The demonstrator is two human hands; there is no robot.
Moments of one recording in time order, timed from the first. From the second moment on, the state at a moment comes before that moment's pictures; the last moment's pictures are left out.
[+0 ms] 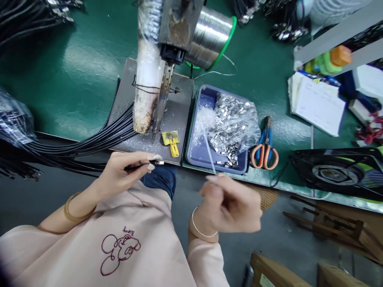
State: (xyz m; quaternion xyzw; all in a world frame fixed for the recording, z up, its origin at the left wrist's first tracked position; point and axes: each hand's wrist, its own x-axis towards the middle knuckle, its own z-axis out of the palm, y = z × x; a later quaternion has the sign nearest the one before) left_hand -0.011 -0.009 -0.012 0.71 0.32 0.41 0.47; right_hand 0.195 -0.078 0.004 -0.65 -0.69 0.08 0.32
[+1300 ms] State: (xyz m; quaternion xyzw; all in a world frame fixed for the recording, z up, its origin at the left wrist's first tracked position) left_hand 0.003 -0.011 -0.011 0.72 0.36 0.49 0.33; right_hand 0.152 -0.055 -0.008 -0.62 -0.57 0.22 0.49
